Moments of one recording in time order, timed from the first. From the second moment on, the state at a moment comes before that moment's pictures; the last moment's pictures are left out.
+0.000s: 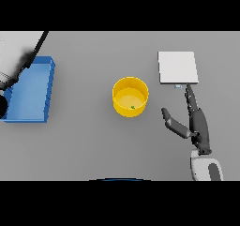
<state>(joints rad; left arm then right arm) -1.61 0.43 -0.84 -0.38 -0.76 -0.22 0.07 0.11 -0.04 0.09 -1.68 0.21 -0.06 -0.11</state>
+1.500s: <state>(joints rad) -0.57 0.81 -0.56 -1.13 0.05 0.51 0.61 0.11 -0.09 0.11 -1.67 0.24 -0.04 -0.16</state>
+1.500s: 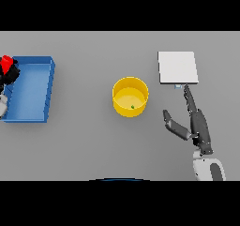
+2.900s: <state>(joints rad) -0.56 0.87 -0.58 -1.24 0.22 0.28 0.54 -0.11 -0.29 0.26 -1.65 0.49 0.12 -0.04</state>
